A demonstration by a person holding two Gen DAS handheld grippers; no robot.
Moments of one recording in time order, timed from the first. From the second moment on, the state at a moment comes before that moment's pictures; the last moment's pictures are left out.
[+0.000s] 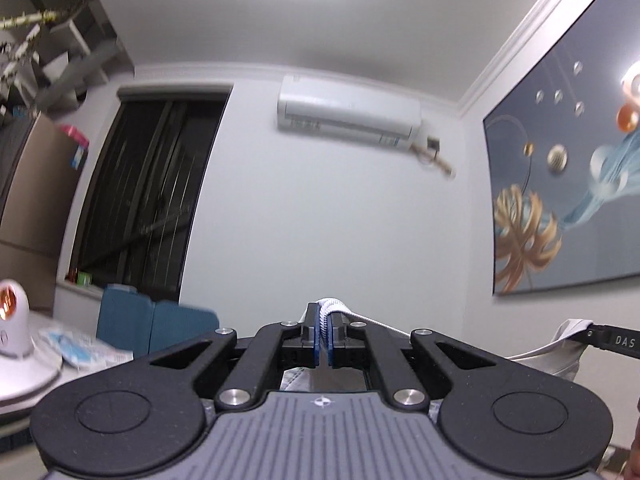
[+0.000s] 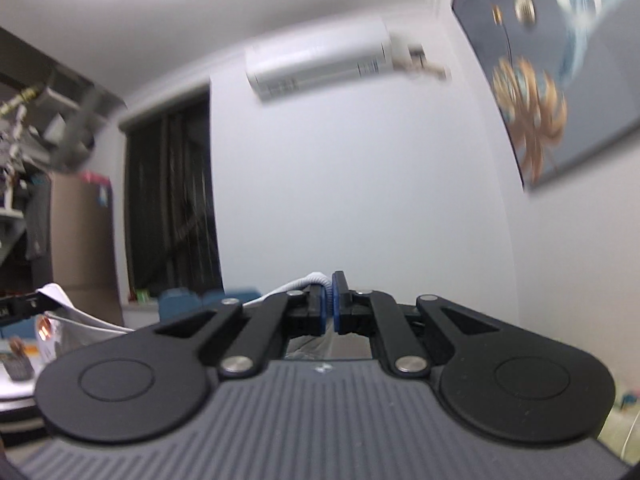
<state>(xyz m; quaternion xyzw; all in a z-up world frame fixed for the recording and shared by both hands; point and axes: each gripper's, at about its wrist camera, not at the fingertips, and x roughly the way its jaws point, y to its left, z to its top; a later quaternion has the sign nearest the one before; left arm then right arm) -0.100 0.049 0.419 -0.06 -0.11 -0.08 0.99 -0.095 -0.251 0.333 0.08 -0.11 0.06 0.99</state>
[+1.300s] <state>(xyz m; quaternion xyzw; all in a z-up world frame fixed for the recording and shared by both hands) 0.493 -0.023 -0.014 -0.02 0.24 -0.02 0.97 0.440 -0.252 -0.033 0.07 0.20 -0.03 0.98</state>
